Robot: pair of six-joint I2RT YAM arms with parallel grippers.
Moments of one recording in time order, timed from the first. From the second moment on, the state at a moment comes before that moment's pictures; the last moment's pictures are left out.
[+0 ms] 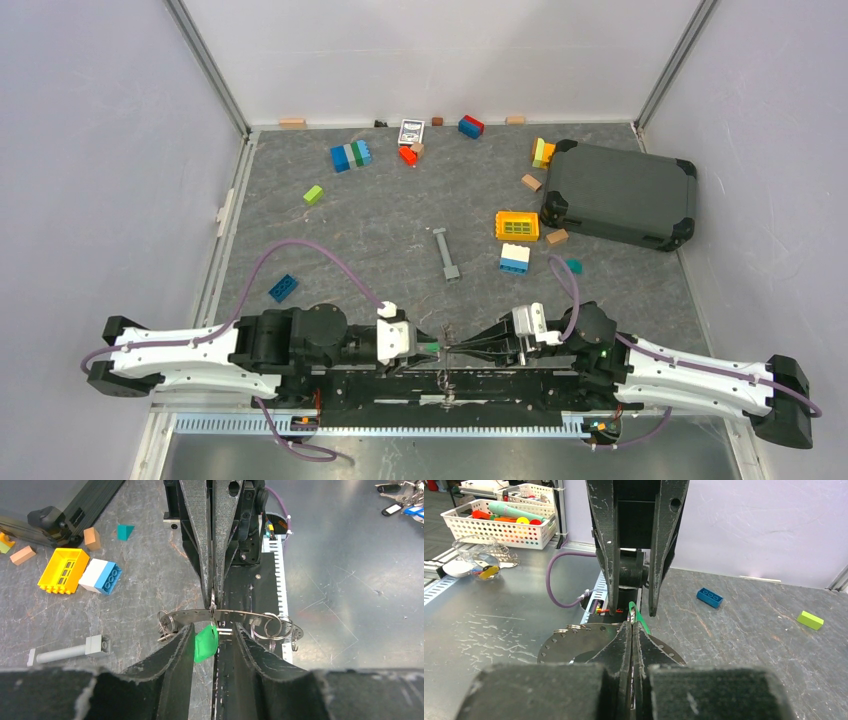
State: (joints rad) left arm -1.52 0.68 0.75 -0.30 -0.04 0.10; right arm 1.23 0.59 0.29 0.54 -0.43 -0.04
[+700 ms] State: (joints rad) left arm -1.52 0.70 0.75 -0.29 -0.04 0.09; right arm 1.23 0.57 0.28 0.56 -0.44 -0.04
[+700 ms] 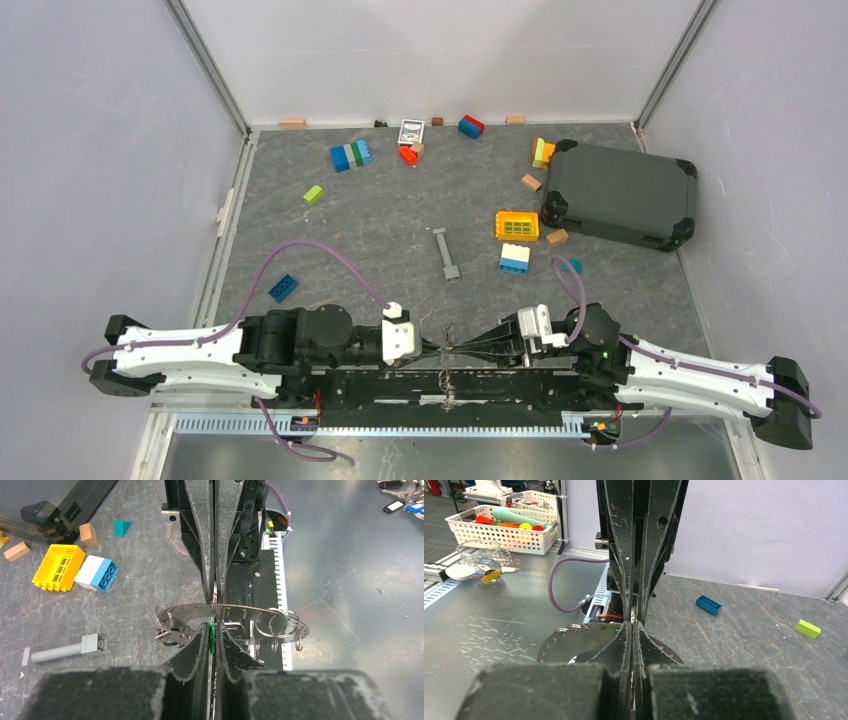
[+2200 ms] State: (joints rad) left arm -1.52 0.69 0.75 -0.27 -0.03 0.08; right arm 1.23 0.58 0.25 0.63 -0.44 -0.03
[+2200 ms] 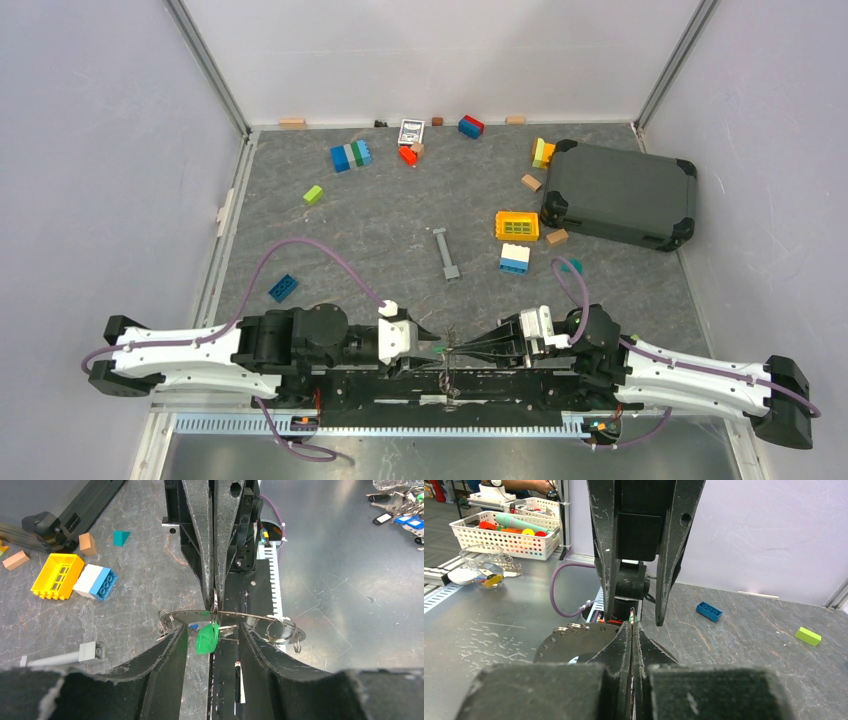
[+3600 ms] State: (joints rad) left arm -1.52 0.77 0.83 -0.38 -0.02 0.14; right arm 1.23 0.57 0.29 0.50 -0.43 -0.06
